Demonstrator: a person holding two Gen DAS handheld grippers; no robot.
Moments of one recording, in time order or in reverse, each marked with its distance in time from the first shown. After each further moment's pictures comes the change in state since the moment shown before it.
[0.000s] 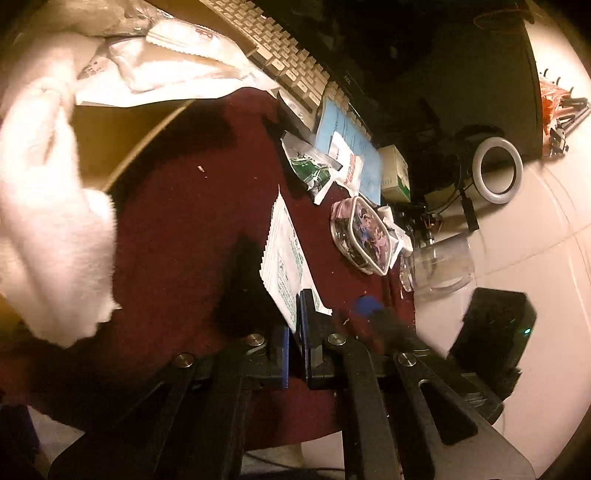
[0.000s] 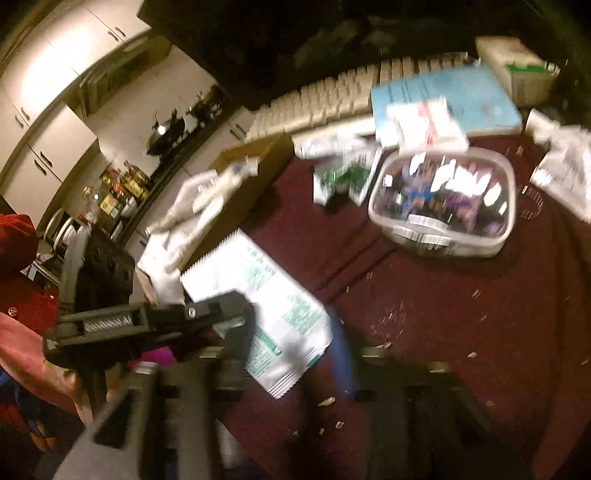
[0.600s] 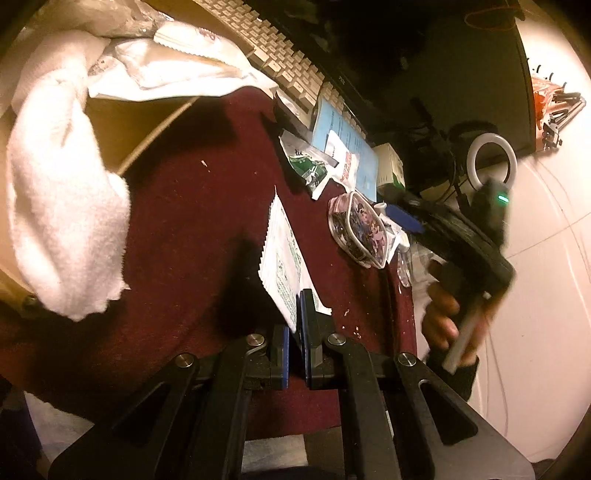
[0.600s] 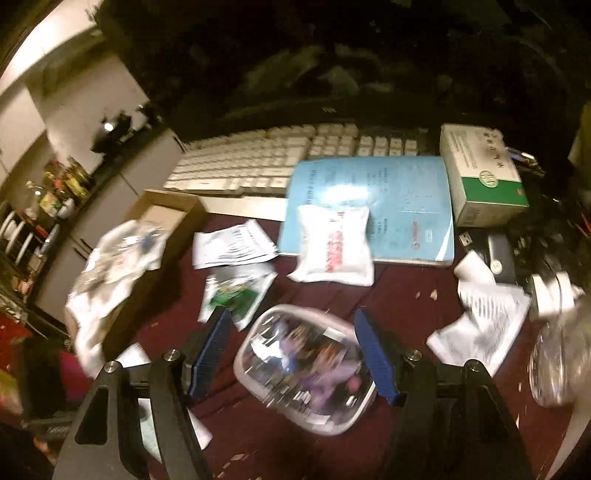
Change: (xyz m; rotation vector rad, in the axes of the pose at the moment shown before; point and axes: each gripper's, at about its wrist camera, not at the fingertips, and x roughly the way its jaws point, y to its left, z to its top) left arm -0.007 0.001 -0.007 0.019 -0.007 -0.013; right arm 0.021 -0.055 0.112 -0.066 0.084 -0.299
